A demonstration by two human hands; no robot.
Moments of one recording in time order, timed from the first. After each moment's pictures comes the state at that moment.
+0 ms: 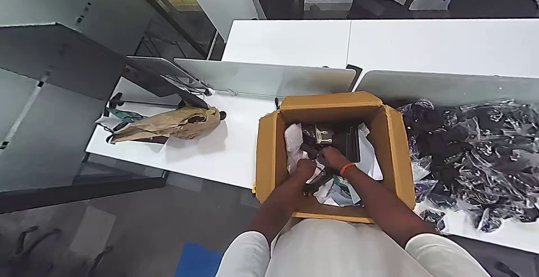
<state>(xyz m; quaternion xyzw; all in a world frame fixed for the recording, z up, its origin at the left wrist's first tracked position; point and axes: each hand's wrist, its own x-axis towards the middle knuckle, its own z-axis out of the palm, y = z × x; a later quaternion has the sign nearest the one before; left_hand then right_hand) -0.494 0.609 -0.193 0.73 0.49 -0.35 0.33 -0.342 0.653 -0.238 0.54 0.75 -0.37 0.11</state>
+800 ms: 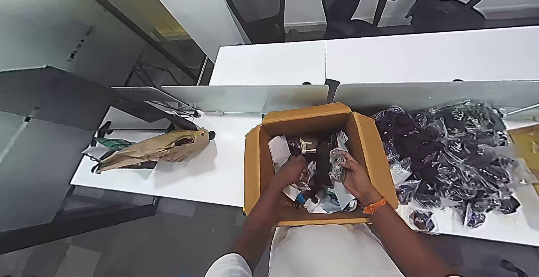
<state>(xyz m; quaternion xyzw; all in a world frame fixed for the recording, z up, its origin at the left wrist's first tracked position) -0.517 0.647 -0.154 0.85 0.39 -0.04 0.35 -0.263 0.575 -0.097 0.42 0.22 -0.70 -0.53</state>
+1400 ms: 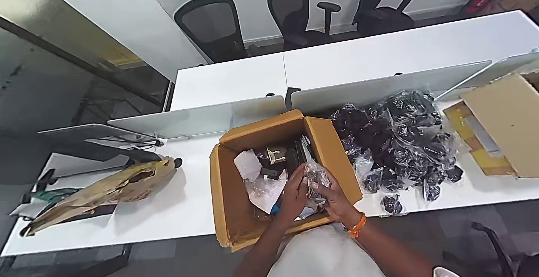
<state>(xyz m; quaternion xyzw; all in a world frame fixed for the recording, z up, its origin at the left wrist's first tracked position) -0.386 0.553 -0.089 0.67 0.38 0.40 0.50 -0.233 0.505 -0.069 0.41 0.19 -0.67 -0.58</state>
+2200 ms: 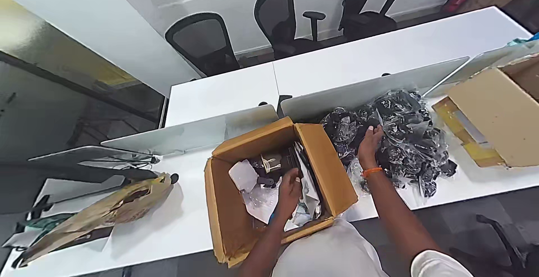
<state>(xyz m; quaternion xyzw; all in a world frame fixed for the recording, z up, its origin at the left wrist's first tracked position) -0.376 0.575 -0.133 0.60 0.46 0.36 0.55 -0.040 0.620 -0.130 0.75 0.19 -0.20 -0.60</state>
